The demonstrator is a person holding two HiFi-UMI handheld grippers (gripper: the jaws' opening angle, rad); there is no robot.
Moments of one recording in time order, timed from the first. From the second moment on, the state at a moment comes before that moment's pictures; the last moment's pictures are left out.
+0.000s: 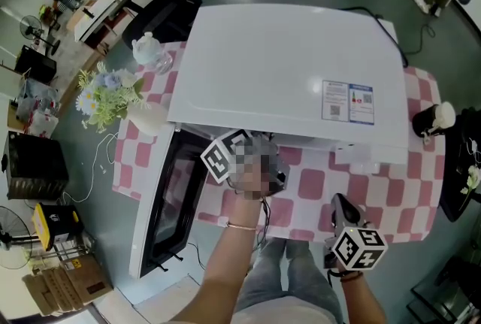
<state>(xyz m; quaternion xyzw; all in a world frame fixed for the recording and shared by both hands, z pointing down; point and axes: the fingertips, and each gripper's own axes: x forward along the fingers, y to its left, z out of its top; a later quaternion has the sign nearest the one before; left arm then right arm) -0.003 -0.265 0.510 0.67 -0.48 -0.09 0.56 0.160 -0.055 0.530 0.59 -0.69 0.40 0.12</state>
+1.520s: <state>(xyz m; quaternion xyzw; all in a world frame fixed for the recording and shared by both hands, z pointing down) -0.013 -0.229 0.517 0.70 -0.50 0.10 0.50 0.151 -0.039 0.524 0.58 -0.70 0.40 0.12</state>
